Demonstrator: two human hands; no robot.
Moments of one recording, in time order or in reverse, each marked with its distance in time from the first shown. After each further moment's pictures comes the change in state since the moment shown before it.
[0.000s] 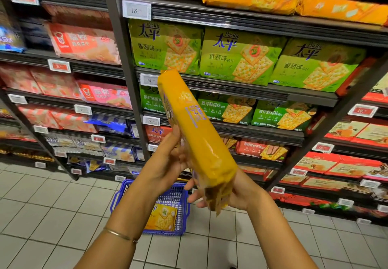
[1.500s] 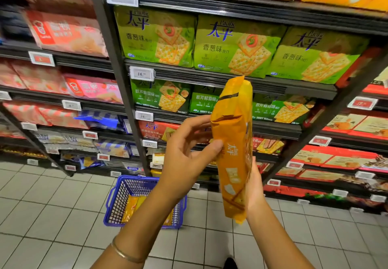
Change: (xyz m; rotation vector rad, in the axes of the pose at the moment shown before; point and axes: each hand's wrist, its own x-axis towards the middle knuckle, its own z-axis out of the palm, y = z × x) left_hand -0.013 -0.016 0.059 0.532 -0.095 0.618; right_hand 0.031 0.058 -0.111 0.585 0.559 -0.203
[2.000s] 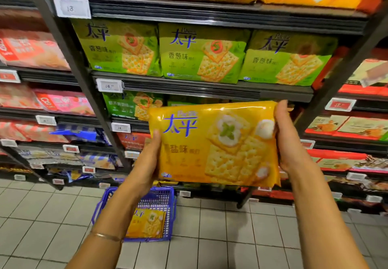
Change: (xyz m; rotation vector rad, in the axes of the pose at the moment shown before) left_hand 0.057 -0.074 0.006 -0.162 0.211 -0.724; right_hand -0.038 -0.194 0.018 -0.503 -0.210 -0.429
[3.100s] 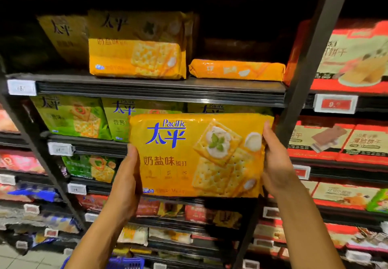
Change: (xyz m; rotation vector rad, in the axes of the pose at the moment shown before) left_hand 0.063 0.050 0.195 -0.071 0.007 0.457; right_hand 0.087 -0.122 -0.149 0.286 -0.266 -0.175
